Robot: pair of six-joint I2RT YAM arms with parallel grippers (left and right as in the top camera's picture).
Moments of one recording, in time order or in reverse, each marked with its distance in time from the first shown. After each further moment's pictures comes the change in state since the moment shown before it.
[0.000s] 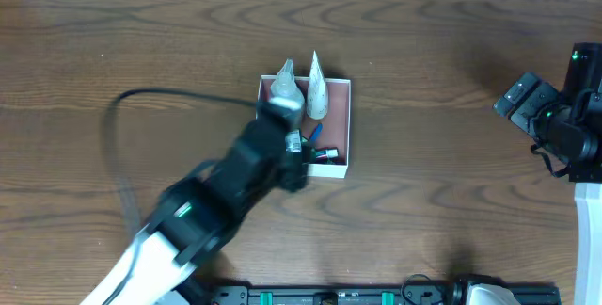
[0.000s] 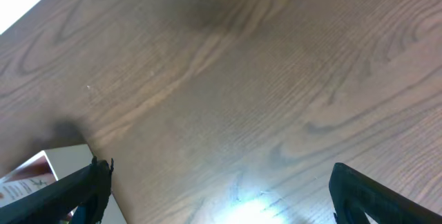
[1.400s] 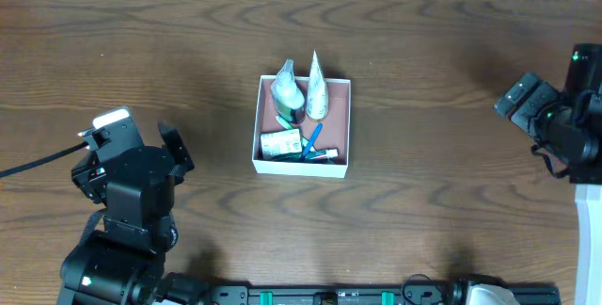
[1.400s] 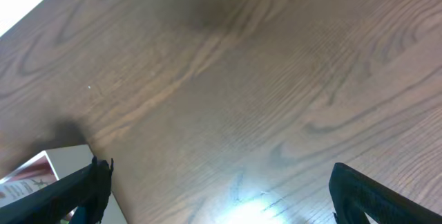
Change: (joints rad) left arm 0.414 -0.273 0.001 -0.180 -0.513 0.033; right arm 0.000 -0.018 -0.003 0.001 0.000 0.000
